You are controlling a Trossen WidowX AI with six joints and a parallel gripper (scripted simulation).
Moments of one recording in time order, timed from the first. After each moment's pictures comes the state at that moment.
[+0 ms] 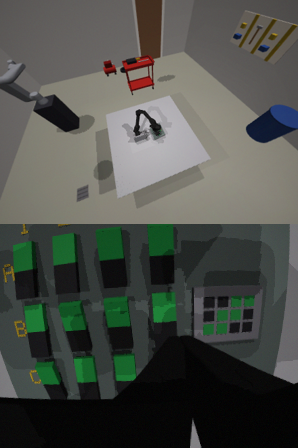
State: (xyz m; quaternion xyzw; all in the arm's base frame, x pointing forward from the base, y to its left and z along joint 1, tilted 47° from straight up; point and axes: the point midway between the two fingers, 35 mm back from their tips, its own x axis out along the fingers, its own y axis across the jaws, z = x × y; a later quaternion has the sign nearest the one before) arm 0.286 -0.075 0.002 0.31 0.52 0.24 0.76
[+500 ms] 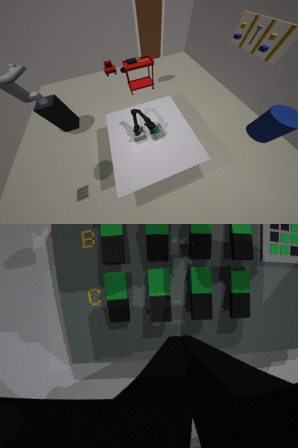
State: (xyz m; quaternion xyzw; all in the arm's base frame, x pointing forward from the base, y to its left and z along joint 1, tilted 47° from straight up) arm 0.228 -0.039 0.036 0.31 0.52 0.24 0.76
